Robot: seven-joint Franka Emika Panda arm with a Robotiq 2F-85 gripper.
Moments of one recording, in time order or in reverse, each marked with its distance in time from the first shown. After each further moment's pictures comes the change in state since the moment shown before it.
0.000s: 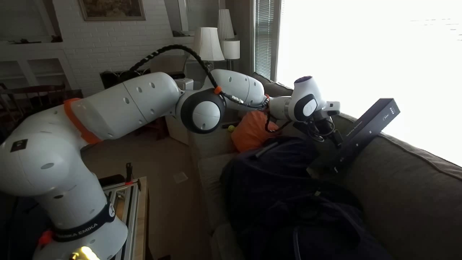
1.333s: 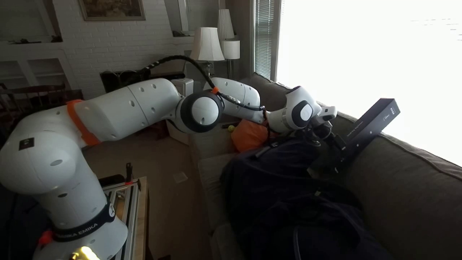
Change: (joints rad) arm 0.093 0.079 -0.251 0.000 -0.042 0.077 0.203
